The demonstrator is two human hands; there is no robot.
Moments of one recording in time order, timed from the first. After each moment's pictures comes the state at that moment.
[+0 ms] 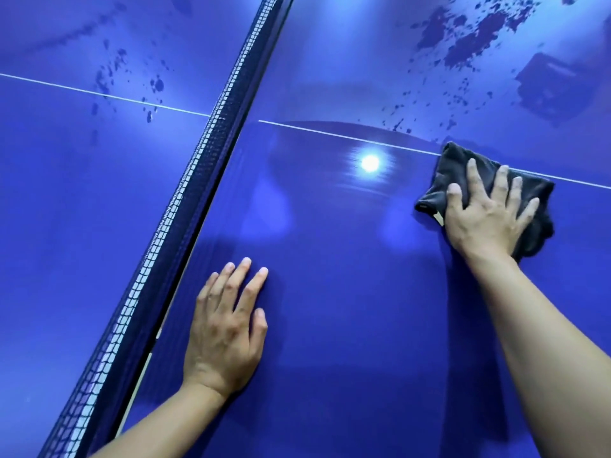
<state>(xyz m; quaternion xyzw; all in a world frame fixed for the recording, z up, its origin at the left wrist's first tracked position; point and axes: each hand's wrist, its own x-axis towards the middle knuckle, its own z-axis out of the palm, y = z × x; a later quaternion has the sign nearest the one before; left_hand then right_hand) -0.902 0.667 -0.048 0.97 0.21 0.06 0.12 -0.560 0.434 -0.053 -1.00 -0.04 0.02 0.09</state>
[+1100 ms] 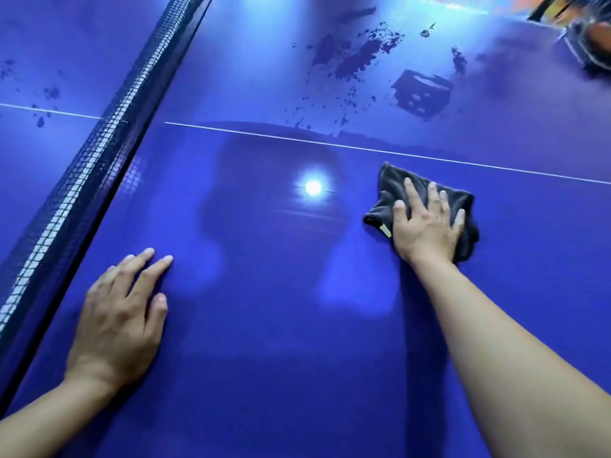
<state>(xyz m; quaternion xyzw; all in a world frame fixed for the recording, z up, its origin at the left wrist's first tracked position) -0.902 0.670 -0.052 0.96 0.21 0.09 0.14 -0.594 0.337 -0.053 -1.00 -0.01 0.02 0.09</state>
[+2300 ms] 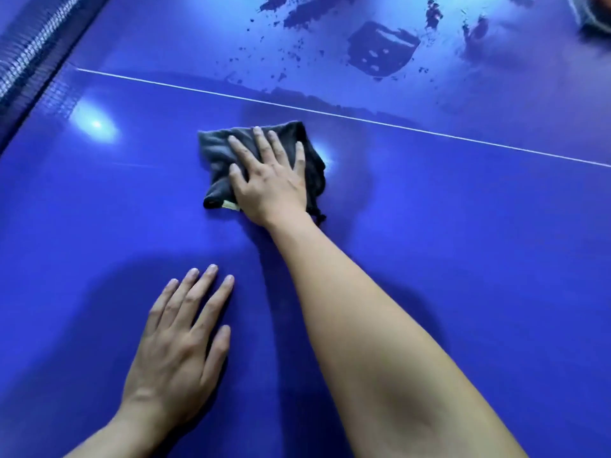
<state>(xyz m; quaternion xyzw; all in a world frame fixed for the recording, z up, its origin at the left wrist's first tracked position) -0.876 0.435 -0.050 0.98 0.10 0.04 0.15 -0.612 0.413 -0.051 -0.94 -0.31 0.06 0.15</state>
